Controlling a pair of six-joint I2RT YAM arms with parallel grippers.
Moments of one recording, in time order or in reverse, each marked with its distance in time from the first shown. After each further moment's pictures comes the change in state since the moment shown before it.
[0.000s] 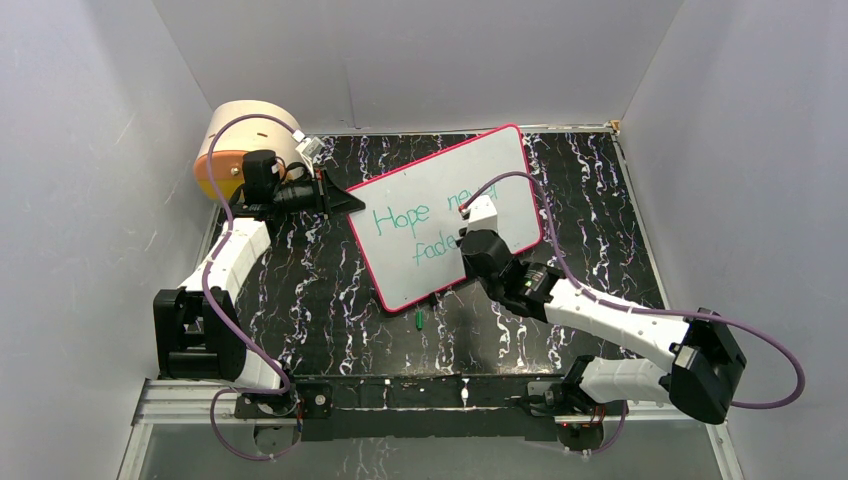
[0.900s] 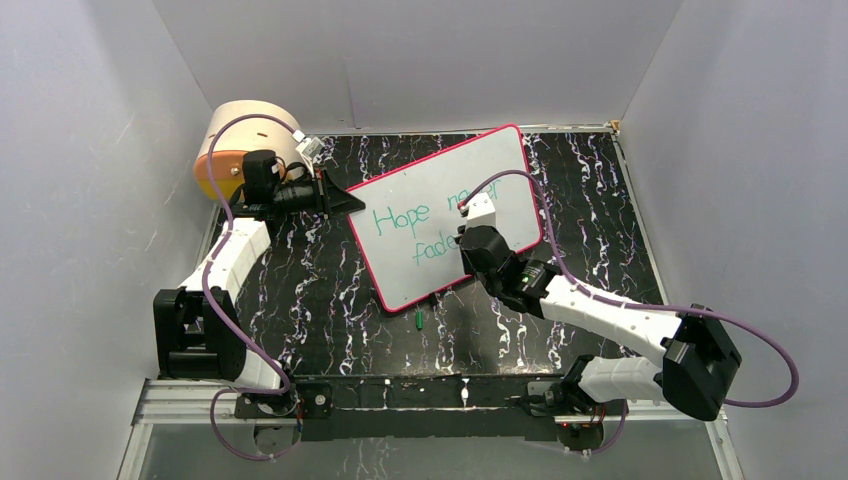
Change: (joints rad) left arm 0.000 0.000 0.000 0.000 0.000 0.000; right arm -0.035 0.035 0.000 0.041 -0.039 -0.009
